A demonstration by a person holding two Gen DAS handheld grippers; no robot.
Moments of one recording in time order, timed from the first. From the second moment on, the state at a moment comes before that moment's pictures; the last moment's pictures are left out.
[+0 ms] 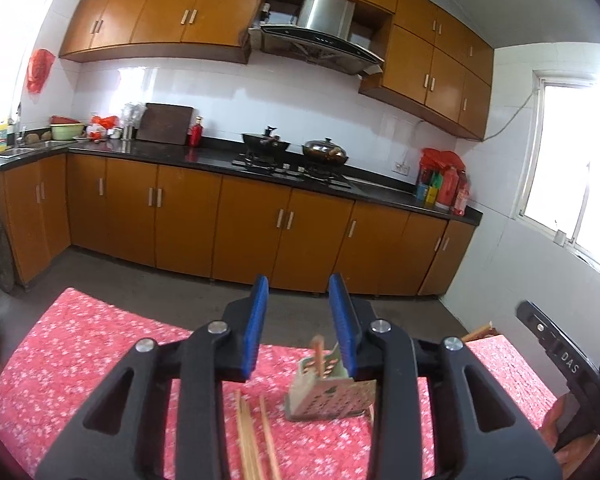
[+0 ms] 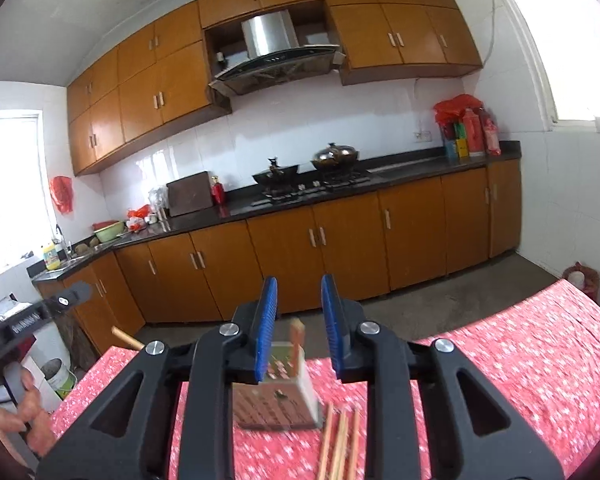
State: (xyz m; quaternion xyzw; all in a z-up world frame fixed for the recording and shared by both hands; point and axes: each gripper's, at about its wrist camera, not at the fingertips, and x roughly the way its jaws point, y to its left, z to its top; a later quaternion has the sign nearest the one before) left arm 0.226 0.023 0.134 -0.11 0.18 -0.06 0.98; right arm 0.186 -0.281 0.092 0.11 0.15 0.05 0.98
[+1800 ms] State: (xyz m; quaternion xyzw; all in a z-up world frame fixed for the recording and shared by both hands) left arm 0.211 0.043 -0.099 -0.08 0.45 -0.03 0.89; right arm 0.181 -0.292 -0.116 0.09 0.43 -0.01 0.90
